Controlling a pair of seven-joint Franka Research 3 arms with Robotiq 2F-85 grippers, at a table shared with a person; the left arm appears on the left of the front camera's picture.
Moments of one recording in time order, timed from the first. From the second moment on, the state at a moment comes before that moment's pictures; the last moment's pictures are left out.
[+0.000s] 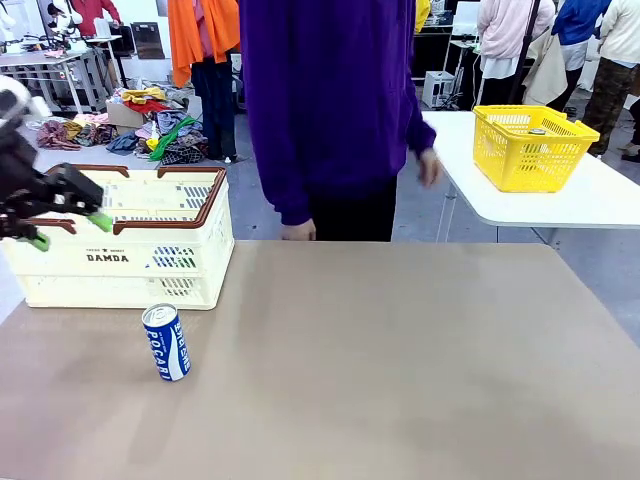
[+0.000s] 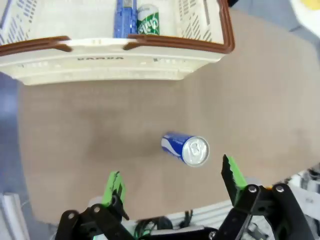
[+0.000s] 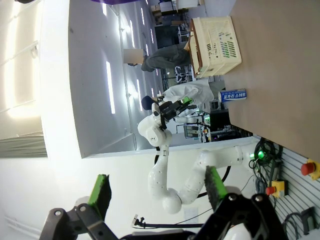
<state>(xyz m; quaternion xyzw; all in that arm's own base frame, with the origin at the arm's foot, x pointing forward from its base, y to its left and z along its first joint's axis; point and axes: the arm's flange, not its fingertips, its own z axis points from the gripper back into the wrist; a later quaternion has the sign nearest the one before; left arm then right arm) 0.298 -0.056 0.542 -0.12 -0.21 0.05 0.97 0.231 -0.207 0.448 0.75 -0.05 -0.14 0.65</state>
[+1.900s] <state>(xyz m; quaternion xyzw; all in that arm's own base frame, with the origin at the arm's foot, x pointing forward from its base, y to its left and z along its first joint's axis) 0.358 -0.162 0.405 -0.02 -0.01 -0.02 1.00 0.231 -0.208 0.448 0.75 -0.05 -0.14 0.65</state>
